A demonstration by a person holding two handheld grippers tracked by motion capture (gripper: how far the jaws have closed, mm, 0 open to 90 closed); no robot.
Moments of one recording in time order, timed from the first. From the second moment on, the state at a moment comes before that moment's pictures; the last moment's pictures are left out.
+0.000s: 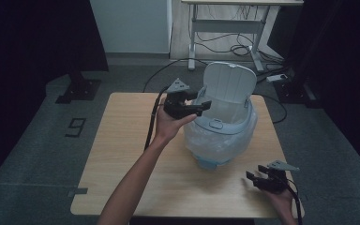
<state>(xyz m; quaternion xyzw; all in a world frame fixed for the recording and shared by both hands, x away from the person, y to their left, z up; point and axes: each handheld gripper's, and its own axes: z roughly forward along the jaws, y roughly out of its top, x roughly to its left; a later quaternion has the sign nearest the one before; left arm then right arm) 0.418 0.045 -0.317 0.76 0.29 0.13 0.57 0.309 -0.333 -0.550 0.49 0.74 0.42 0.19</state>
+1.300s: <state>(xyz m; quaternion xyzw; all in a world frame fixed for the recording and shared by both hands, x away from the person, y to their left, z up) 0.336 0.171 -0.432 0.77 0.34 0.15 0.52 0.310 -0.341 -0.529 0.50 0.72 0.45 0.20</state>
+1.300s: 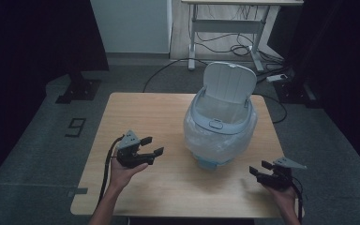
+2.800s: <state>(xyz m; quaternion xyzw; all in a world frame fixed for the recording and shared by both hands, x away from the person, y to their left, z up) 0.337 0.176 -0.460 0.78 0.36 0.13 0.49 0.369 -0.311 -0.323 0.39 0.70 0.55 0.24</state>
